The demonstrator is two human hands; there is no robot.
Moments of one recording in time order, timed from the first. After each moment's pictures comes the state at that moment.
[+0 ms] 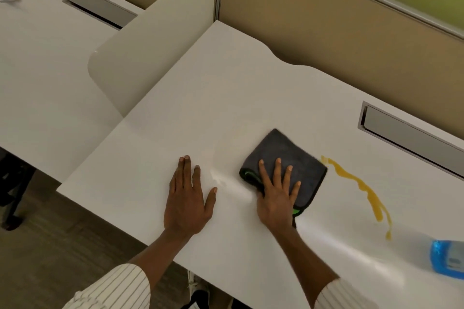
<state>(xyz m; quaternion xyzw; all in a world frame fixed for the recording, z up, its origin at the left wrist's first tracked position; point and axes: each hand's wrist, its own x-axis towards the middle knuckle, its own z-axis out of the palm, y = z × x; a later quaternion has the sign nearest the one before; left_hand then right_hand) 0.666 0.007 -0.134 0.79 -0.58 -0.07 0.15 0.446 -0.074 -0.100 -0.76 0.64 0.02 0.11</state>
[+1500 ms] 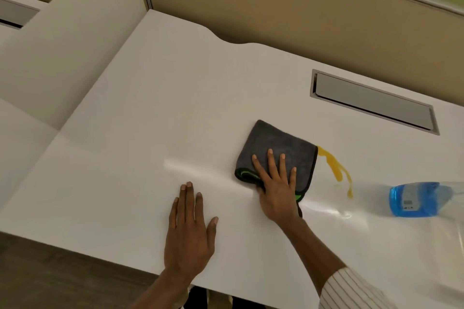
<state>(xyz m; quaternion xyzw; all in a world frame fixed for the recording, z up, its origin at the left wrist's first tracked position) 0.556 0.057 -0.127 0.73 -0.67 -0.10 0.08 0.330 -0.070 -0.111 -0.76 0.64 0.02 0.09</state>
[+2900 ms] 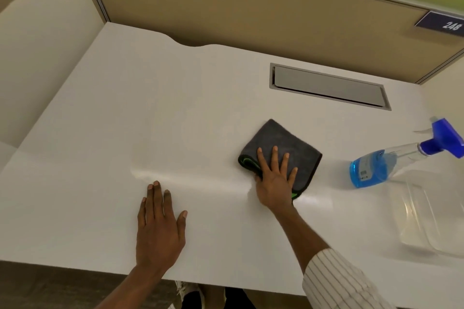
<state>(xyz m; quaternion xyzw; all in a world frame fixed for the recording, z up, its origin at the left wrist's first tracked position) 0.549 0.056 -0.117 0.73 -0.67 -0.08 0.06 0.261 -0.057 -0.095 -0.64 0.75 0.02 0.15</state>
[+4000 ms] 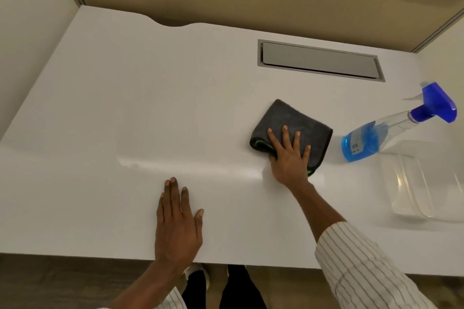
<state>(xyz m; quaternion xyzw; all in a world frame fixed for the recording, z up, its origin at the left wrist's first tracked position) 0.490 0.089 -0.118 0.70 -0.71 -0.10 0.06 0.188 -0.054 -0.096 -0.65 0.75 0.04 0.14</state>
